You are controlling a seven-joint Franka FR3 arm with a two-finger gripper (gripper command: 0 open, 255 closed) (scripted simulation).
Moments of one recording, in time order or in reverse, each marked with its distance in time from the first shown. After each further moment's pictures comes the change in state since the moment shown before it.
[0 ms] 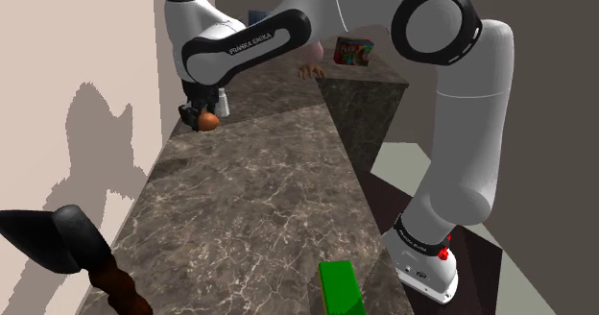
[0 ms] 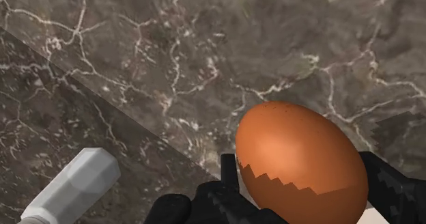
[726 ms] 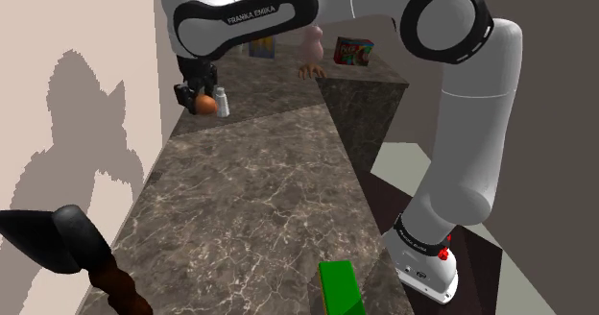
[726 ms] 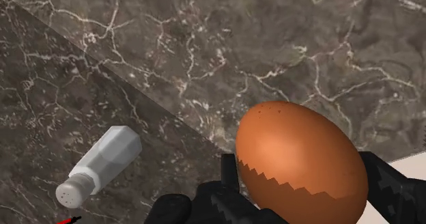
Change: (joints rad) arm -0.001 -0.040 0.010 0.090 0.026 -0.126 -0.030
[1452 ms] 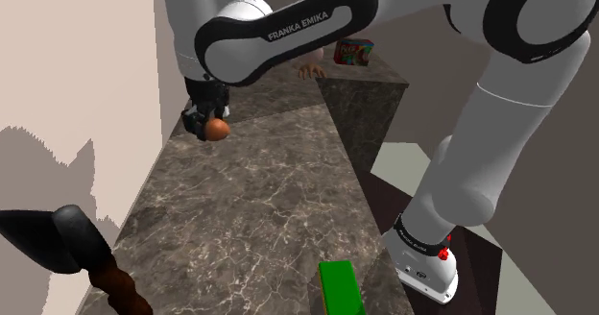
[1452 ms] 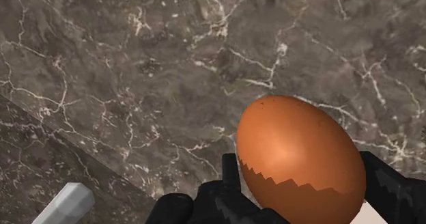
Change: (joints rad) arm 0.055 -0.280 0.068 -0.364 0.055 0.075 0.133
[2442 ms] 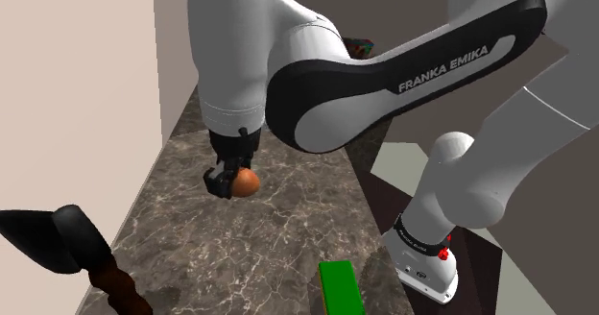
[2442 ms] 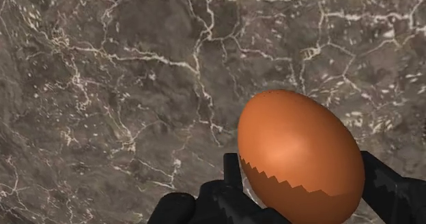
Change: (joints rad) arm 0.153 -0.344 0.142 -0.320 0.153 -0.028 0.211
